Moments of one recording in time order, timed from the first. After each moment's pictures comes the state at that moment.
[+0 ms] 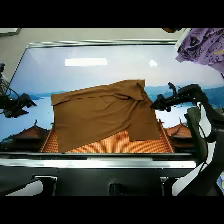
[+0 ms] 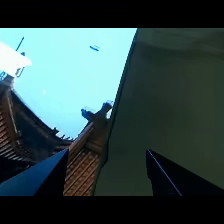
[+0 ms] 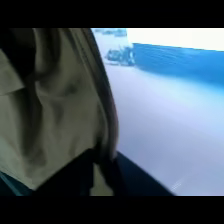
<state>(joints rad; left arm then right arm) 0.35 -1.31 1.24 1.30 -1.28 -1.74 -0.25 -2.01 1.58 2.34 -1.39 -1.89</state>
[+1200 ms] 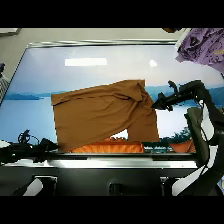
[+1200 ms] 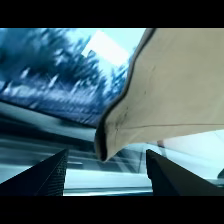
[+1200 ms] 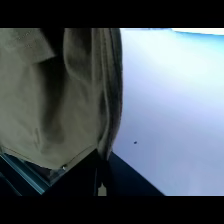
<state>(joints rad) 0.60 -0.99 0.35 0.92 -1.27 -1.37 -0.25 -1.93 1.58 2.34 -1.48 -1.84</state>
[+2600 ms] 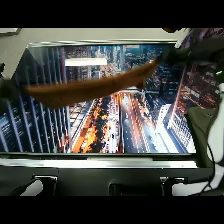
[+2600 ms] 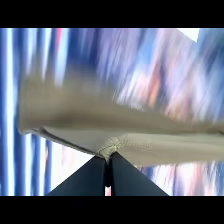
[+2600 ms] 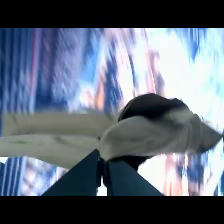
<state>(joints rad) 0.43 -1.11 1.40 0.91 -1.15 -1.50 -0.11 -1.60 2.02 2.33 -1.21 -1.75</state>
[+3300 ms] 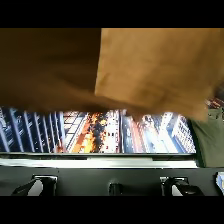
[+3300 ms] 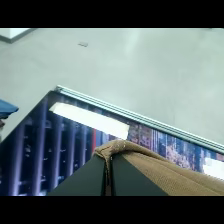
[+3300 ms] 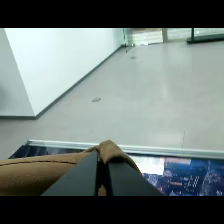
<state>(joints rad) 0.43 -0.84 2.02 1.37 -1.36 -1.73 -0.10 -0.88 2.13 2.03 -1.21 -1.52</state>
